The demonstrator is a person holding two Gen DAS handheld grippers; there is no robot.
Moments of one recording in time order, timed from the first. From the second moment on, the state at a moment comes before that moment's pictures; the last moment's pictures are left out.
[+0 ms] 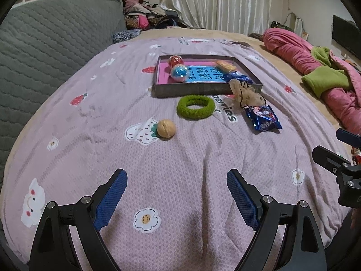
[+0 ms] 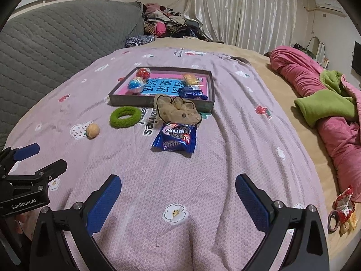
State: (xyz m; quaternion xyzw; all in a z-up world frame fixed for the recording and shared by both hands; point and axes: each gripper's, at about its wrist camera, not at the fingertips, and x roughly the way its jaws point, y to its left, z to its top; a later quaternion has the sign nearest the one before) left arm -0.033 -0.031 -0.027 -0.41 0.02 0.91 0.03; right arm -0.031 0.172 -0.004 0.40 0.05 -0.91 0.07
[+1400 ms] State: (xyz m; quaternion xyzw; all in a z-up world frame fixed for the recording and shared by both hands) left arm -0.111 -0.042 -0.065 -0.42 0.00 0.90 0.05; right arm -0.110 0.165 -0.055 0.43 0.02 -0.90 0.05
